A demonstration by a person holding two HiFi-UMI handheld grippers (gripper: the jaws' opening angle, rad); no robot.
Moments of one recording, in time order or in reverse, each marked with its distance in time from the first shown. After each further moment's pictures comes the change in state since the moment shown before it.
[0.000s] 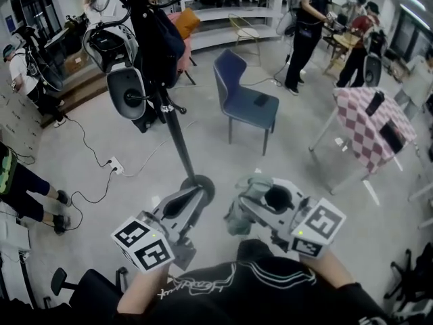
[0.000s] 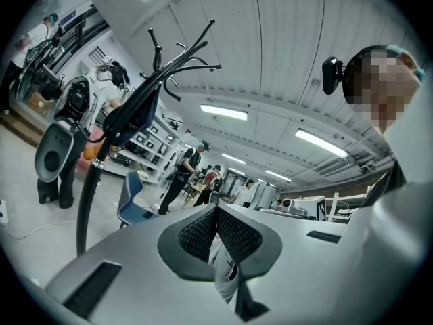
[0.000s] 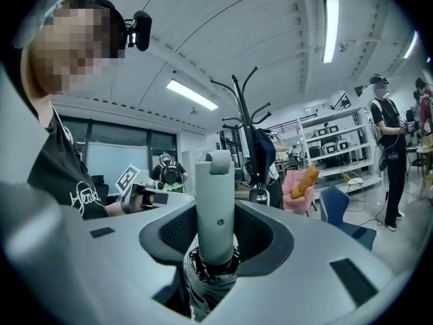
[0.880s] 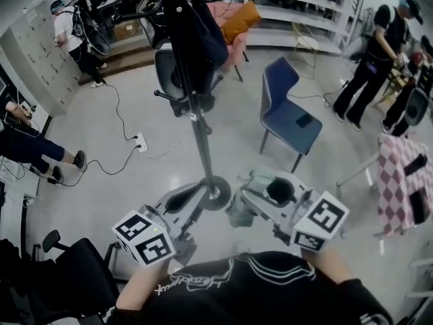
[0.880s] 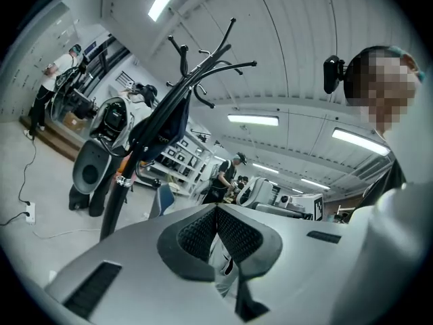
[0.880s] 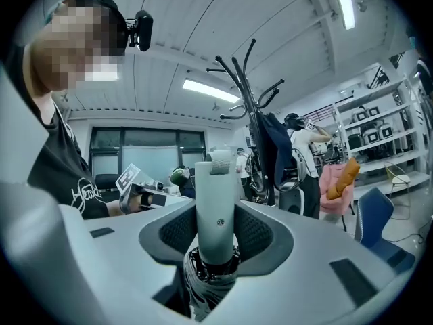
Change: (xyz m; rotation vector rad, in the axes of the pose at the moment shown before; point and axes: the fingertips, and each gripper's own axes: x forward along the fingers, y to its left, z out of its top) left arm 0.061 0.088 0.041 -0.030 -0.101 0.277; right arm 0.093 -0.111 0.020 -0.028 0.040 0.323
